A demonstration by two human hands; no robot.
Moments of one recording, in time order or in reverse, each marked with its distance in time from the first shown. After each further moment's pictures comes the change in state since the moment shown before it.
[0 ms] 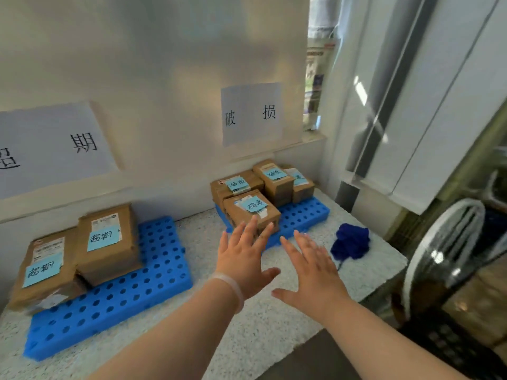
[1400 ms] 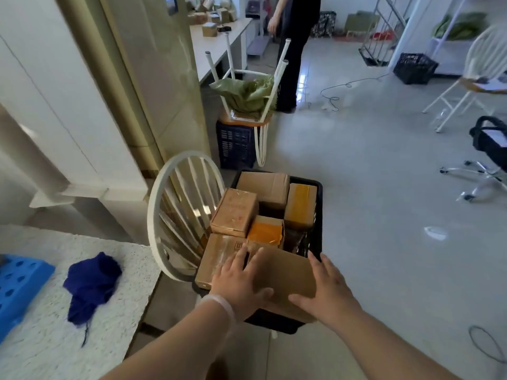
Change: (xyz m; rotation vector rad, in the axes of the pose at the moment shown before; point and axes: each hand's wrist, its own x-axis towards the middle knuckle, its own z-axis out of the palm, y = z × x) left_hand 0.090 0.541 0.161 -0.060 -0.603 0.745; right_hand -0.306 0.450 -0.029 0.426 0.011 1.275
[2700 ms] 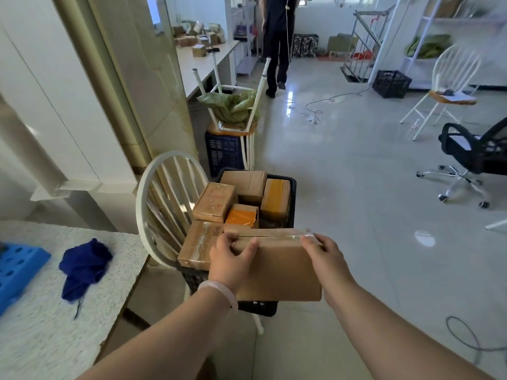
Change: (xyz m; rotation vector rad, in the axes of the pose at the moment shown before) left_hand -0.048 0.072 0.016 -0.924 0.371 -0.212; right_hand -0.068 0.037 -0.042 0.939 0.224 0.196
